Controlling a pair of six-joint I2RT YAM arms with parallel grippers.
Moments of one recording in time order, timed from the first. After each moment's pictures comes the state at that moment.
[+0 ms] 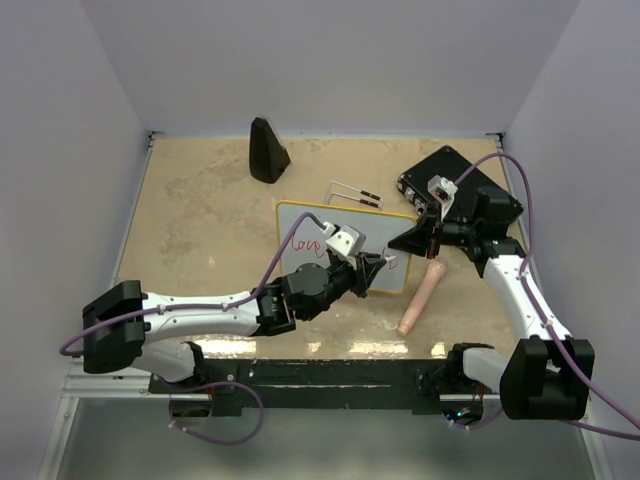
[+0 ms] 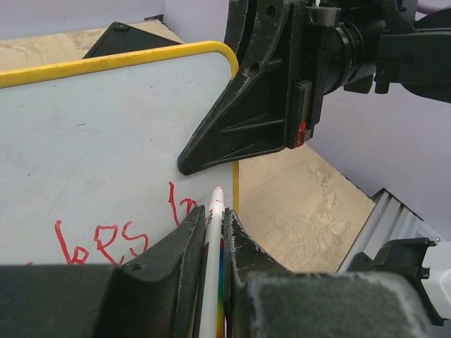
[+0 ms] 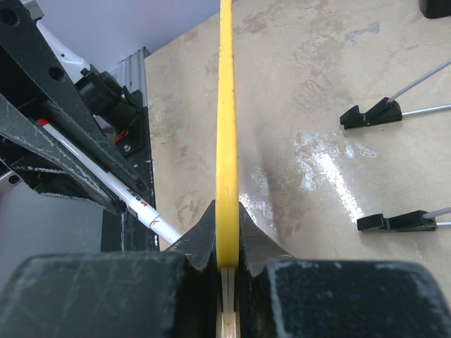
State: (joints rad) left arm -1.27 1.38 0.83 0.53 -0.43 -0.32; right arm -0.02 1.14 0.78 -0.17 -1.36 -0.10
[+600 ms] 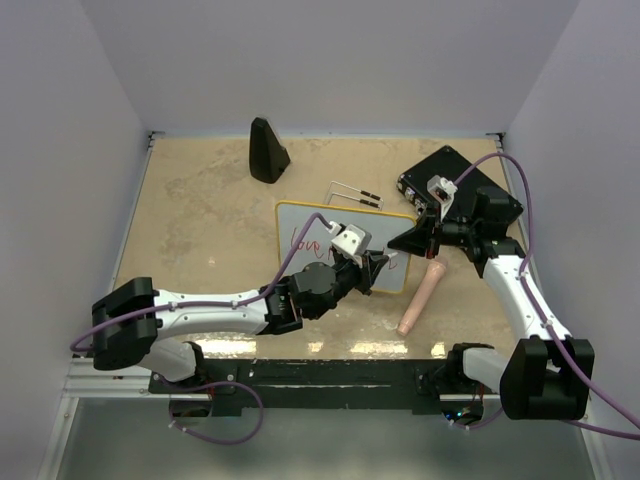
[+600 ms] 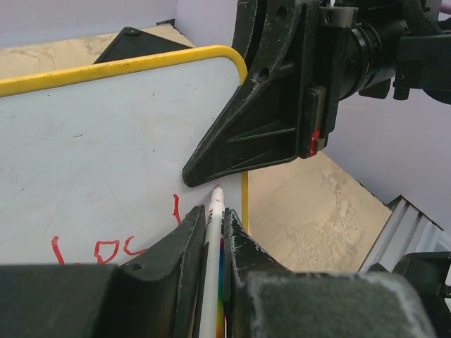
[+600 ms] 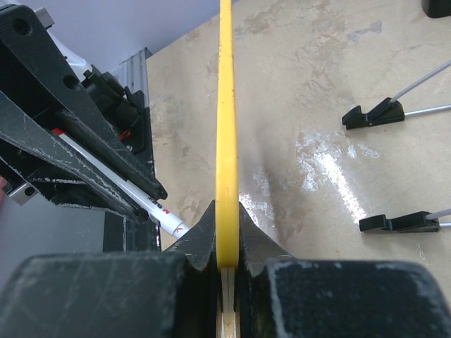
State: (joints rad) left arm -1.26 1.44 0.86 0.56 -0.47 -0.29; right arm -0.02 1.14 0.78 -0.16 -1.36 -0.09
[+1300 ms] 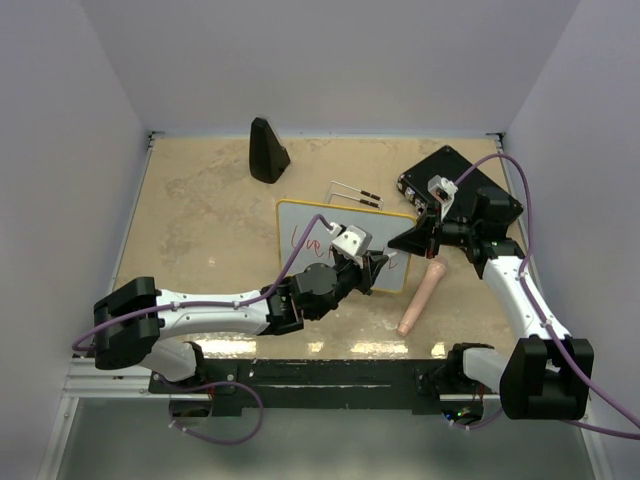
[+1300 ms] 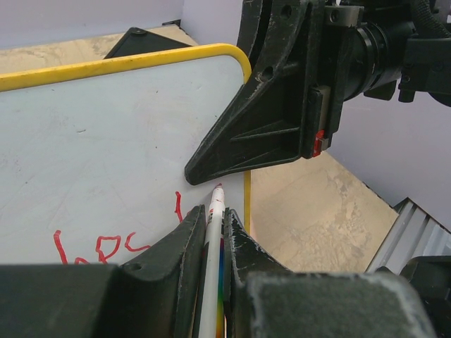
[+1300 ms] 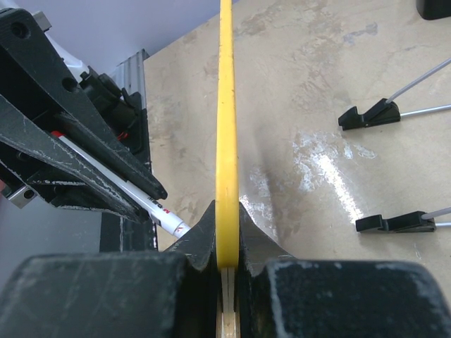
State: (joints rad) left arm -1.26 1.45 0.86 0.57 -0.49 -0.28; right arm -0.02 1.14 0.76 -0.12 -1.35 -0.07
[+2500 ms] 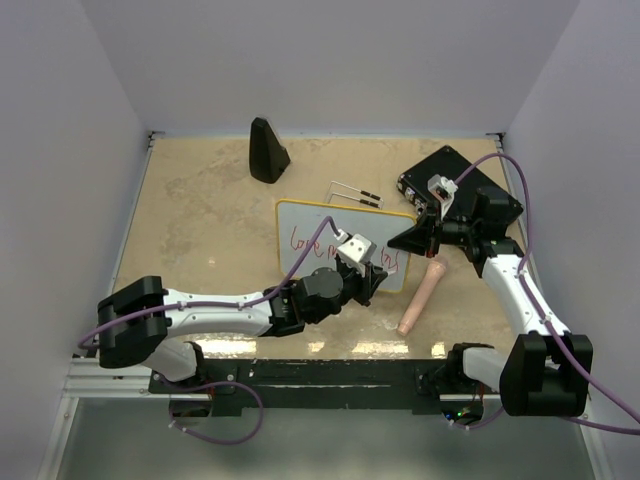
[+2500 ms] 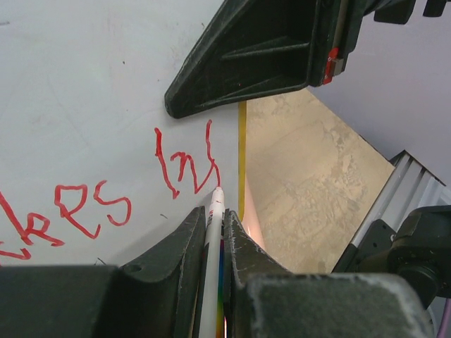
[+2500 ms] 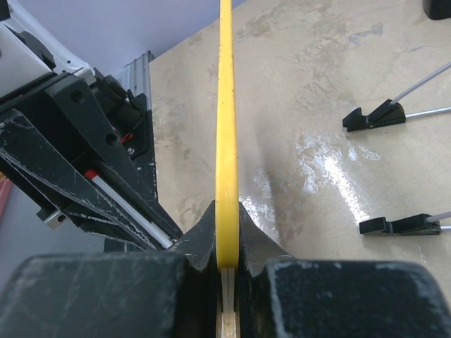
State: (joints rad) left arm -1.26 1.48 0.83 0.49 -0.41 -0.37; right arm -0.02 1.16 0.76 -0.10 -1.37 -0.04
